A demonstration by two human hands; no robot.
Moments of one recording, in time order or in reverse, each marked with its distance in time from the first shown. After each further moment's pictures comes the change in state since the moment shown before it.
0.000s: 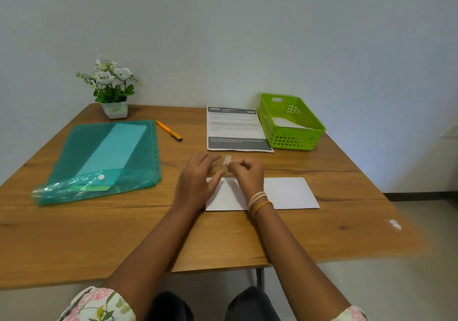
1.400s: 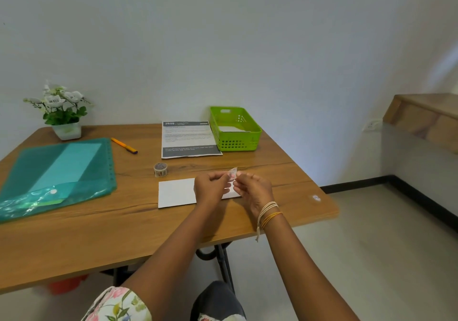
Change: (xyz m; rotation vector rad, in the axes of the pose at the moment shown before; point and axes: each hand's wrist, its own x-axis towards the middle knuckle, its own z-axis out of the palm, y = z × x) left_hand -0.002 0.167 0.044 -0.907 -0.128 -0.894; right_hand -0.068 -0.029 -0.146 0.444 0.146 0.298
